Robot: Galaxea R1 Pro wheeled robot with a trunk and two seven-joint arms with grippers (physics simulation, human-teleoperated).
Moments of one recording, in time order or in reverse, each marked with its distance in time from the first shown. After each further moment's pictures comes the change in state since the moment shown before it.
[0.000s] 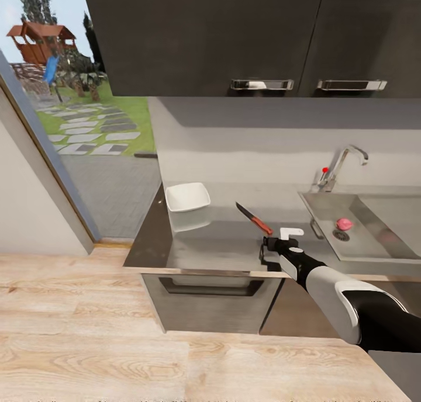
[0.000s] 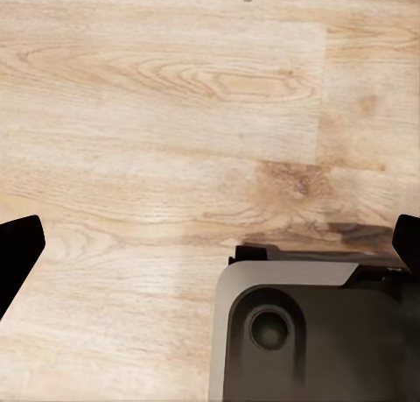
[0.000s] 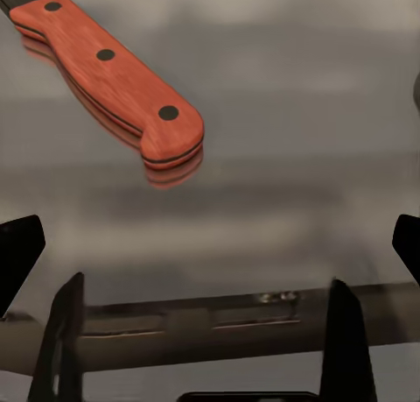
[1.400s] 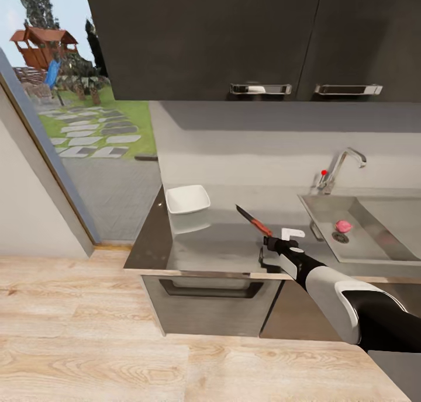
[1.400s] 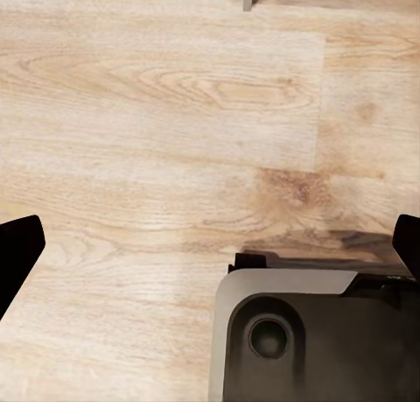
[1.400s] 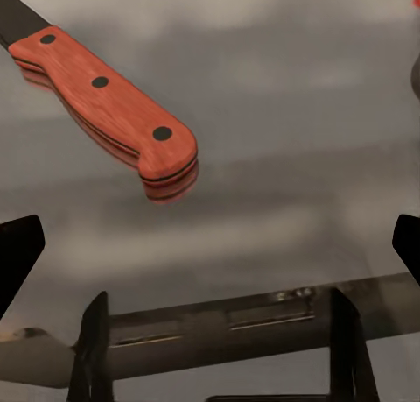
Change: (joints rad) left arm 0.000 0.000 0.000 -0.001 0.000 0.000 0.000; right arm 0.000 0.002 0.001 0.000 -0.081 0.002 -0.005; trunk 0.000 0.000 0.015
